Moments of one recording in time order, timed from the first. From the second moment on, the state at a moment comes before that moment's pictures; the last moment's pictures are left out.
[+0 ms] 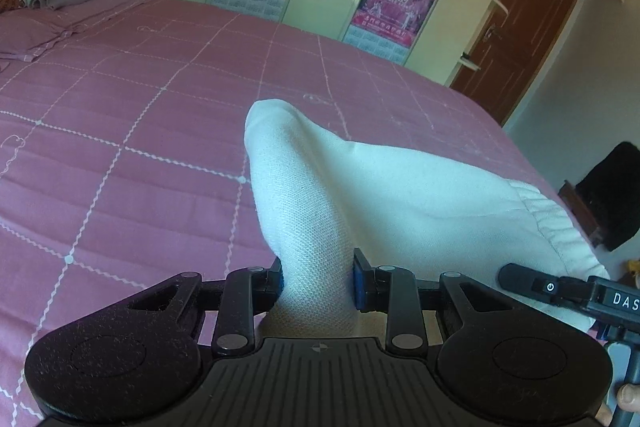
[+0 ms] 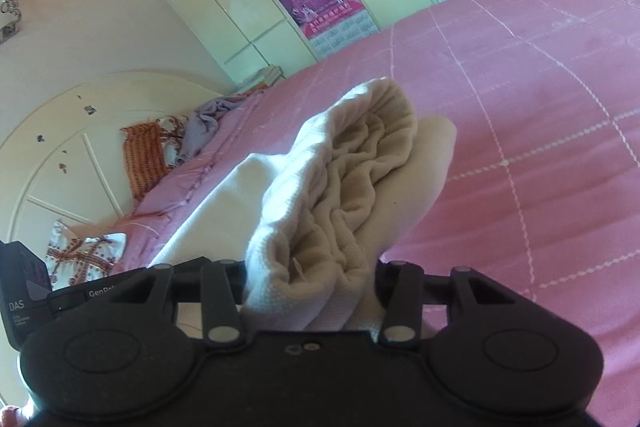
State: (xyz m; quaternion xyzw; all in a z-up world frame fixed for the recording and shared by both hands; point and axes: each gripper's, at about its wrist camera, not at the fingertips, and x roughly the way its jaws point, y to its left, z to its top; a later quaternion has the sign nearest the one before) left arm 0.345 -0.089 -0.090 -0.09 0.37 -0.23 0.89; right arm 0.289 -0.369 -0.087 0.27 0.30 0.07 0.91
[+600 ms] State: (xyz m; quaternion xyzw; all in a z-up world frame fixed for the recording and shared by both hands) left arm 0.292 -0.088 -0.112 0.00 0.38 -0.17 0.91; right arm 0.238 -0.376 -0.122 0.21 0.32 -0.10 0.92
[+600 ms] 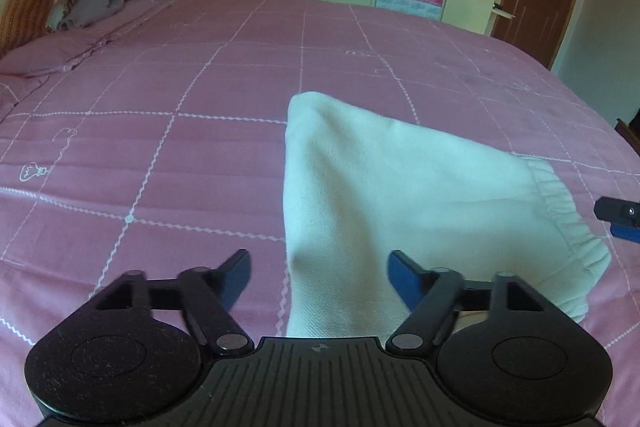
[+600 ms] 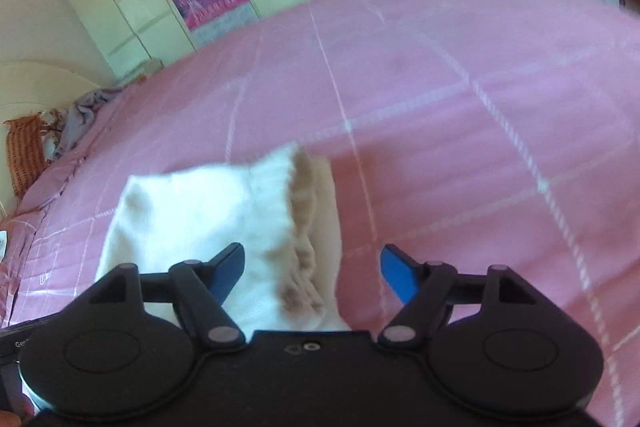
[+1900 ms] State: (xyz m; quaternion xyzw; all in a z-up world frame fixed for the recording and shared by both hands) left arm 0.175 -0.092 -0.069 0.09 0.43 -0.10 0.89; right arm 0.134 -0.301 -0.124 0.20 0.40 -0.13 0.89
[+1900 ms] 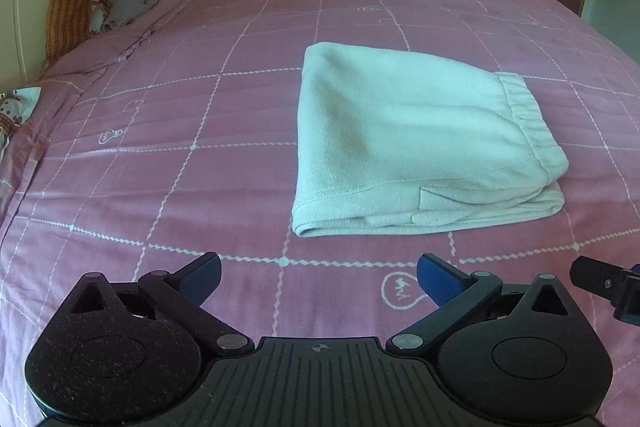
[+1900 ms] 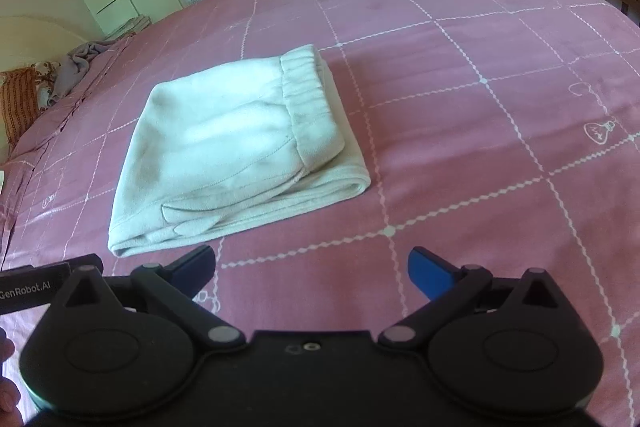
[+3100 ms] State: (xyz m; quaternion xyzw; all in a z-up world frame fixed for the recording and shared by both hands) left arm 0.245 -0.129 -0.105 0.09 0.45 -0.09 0.89; right arm 0.191 -0.295 -0.112 0.14 0.38 -0.14 0.90
